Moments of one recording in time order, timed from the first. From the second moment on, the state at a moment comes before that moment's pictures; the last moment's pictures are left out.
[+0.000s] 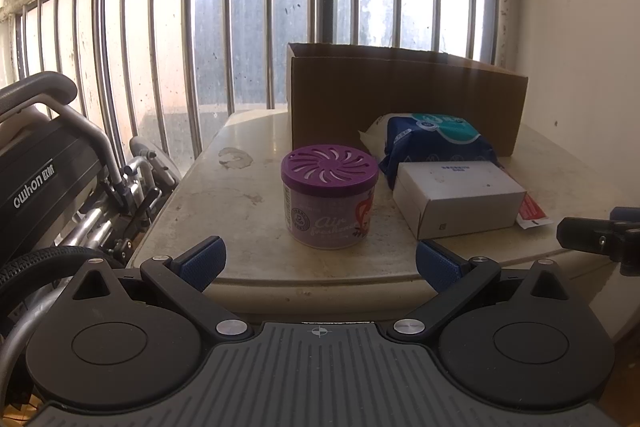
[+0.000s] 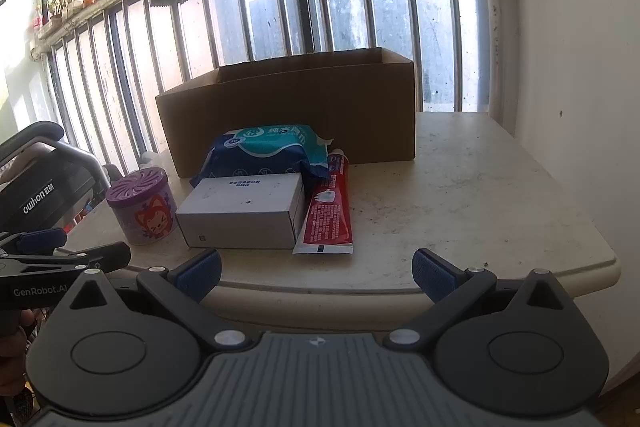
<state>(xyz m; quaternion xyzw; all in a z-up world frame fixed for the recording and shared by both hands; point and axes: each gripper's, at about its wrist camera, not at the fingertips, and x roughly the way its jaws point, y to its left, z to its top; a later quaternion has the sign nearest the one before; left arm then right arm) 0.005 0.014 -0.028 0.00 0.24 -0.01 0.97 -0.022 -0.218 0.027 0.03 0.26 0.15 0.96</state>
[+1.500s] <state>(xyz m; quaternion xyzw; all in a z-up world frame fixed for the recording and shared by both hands) 0.005 0.016 -0.028 0.00 0.24 -0.01 0.97 -0.020 -0.220 0.027 0.03 0.26 0.15 0.96</state>
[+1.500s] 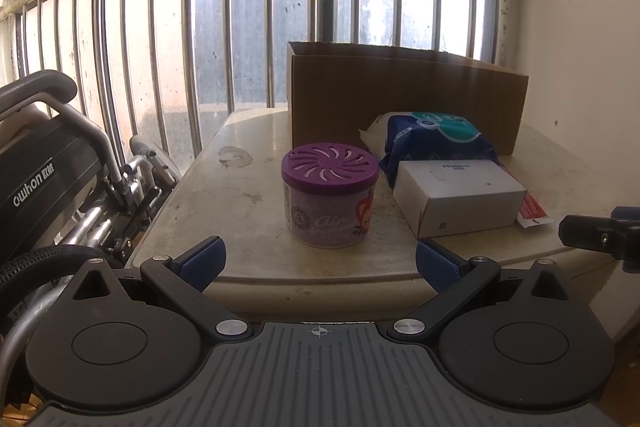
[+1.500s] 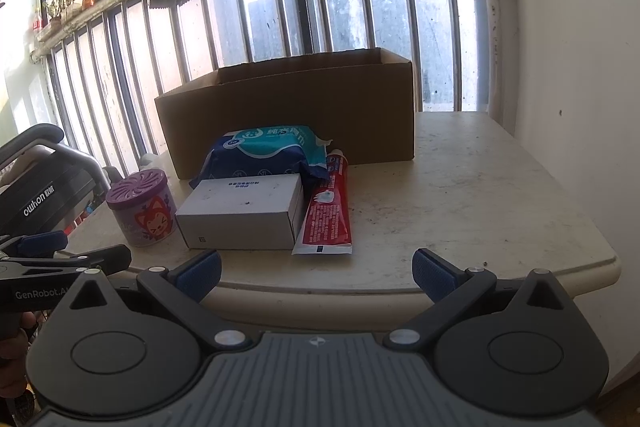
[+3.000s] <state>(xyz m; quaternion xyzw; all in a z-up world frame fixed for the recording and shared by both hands) 0.006 0.013 -0.031 0.00 0.24 -0.01 0.97 -0.020 -0.221 0.025 0.03 0.26 0.14 0.96</state>
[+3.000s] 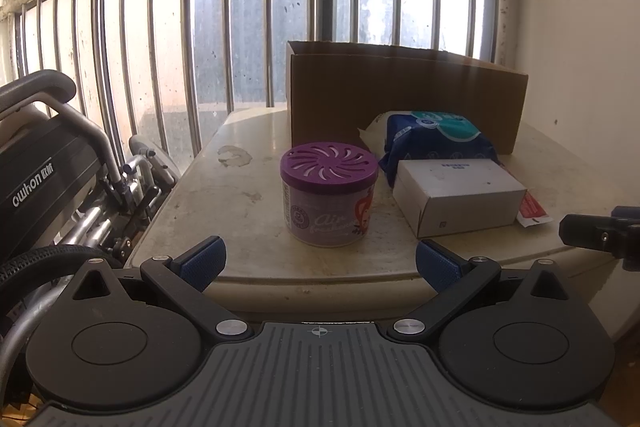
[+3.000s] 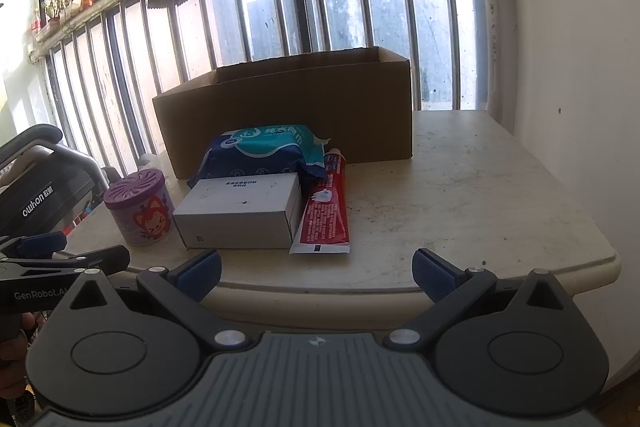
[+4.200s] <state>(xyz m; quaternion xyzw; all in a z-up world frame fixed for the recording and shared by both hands) 0.003 0.017 -0.026 -0.01 0.23 0.00 0.97 -0.020 -0.218 0.025 0.04 0.26 0.15 0.95</state>
